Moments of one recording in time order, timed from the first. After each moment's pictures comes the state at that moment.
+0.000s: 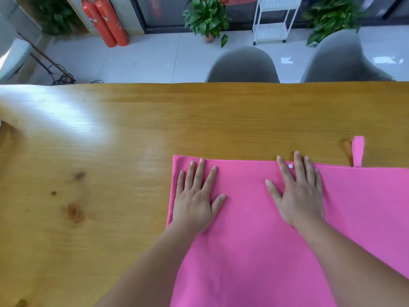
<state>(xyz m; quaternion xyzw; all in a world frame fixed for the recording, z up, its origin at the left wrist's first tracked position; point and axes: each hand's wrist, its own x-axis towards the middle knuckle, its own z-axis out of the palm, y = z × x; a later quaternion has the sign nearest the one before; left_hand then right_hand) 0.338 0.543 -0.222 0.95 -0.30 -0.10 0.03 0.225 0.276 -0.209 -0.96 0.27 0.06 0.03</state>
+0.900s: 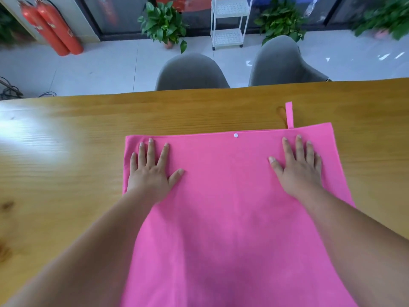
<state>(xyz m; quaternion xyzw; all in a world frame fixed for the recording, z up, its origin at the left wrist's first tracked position) 0.419 0.466 -0.213 0.95 -0.26 -0.14 -0.06 0.210 0.117 -0.206 -0.91 0.40 0.13 0.06</state>
